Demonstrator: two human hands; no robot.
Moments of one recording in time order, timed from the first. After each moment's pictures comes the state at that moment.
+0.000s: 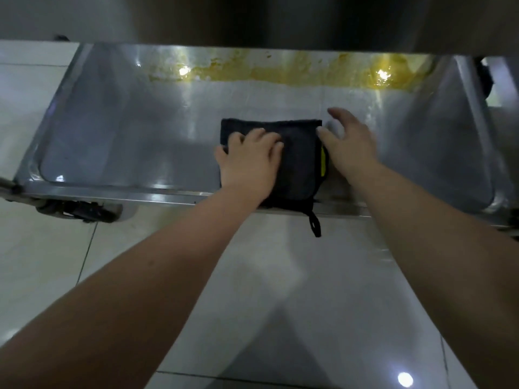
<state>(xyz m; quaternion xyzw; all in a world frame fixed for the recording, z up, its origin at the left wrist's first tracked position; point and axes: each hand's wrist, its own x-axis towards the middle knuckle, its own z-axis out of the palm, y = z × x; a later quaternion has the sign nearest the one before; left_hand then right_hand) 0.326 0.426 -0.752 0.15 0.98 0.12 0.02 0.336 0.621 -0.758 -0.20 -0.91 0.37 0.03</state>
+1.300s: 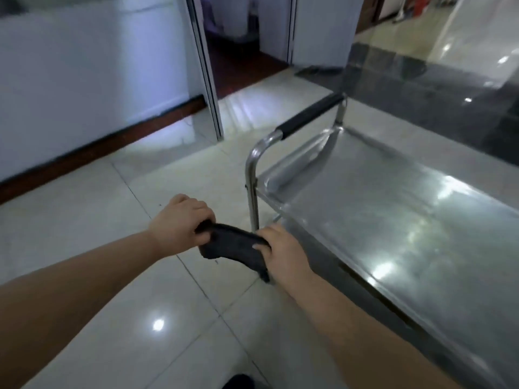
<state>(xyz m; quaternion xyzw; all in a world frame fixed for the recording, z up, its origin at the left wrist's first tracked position) 0.510 0.028 -0.012 0.02 1.00 0.03 -0.01 0.434 0.263 -0.075 0.37 -0.84 0.40 -0.06</state>
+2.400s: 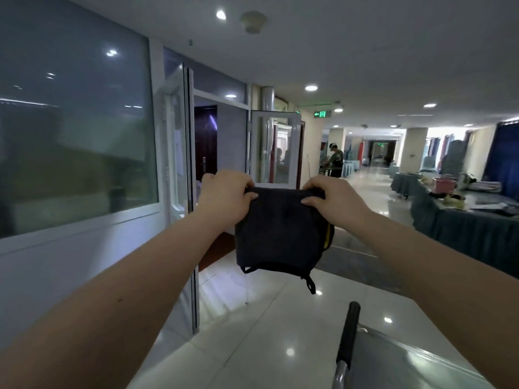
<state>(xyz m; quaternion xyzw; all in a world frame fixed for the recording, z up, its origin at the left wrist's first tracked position) 0.349 -0.241 0.459 0.03 0.92 0.03 -0.39 0.299 -0.009 0.460 0.31 -0.87 0.27 0.28</state>
